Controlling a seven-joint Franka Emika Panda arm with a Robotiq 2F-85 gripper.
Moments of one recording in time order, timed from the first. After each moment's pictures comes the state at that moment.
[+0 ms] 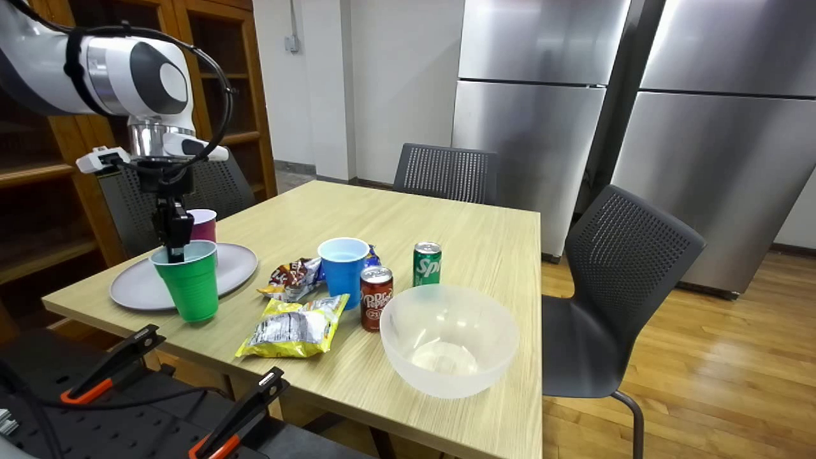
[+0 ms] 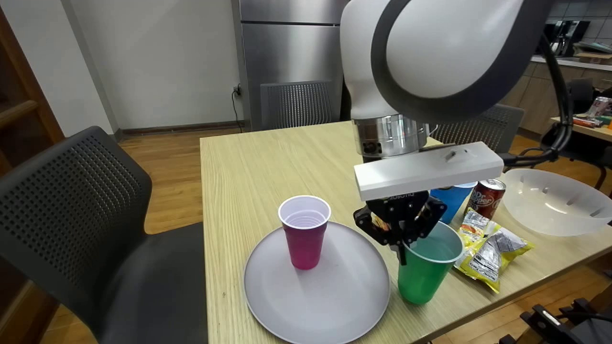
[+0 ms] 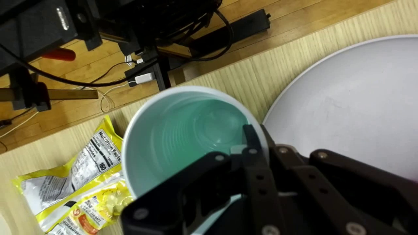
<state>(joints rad) 0.35 0.28 0.14 -2.45 -0.07 2.41 0.84</state>
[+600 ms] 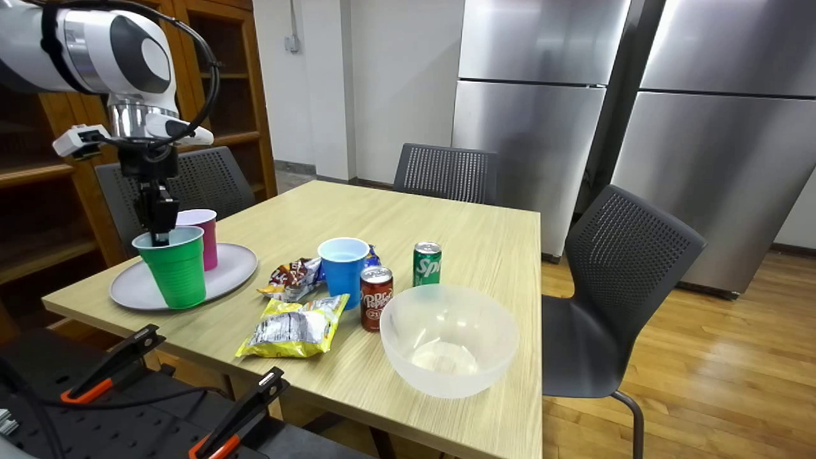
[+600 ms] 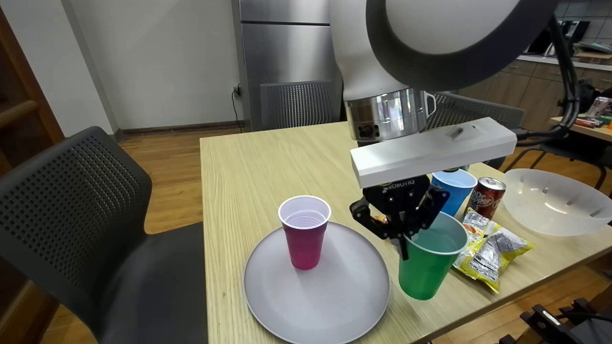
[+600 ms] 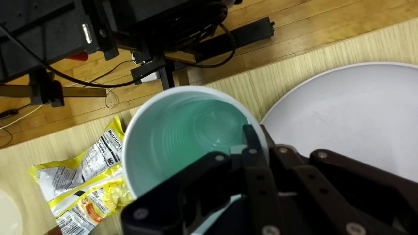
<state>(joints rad) 0.35 0.22 0.18 -2.44 -0.07 2.33 0.84</state>
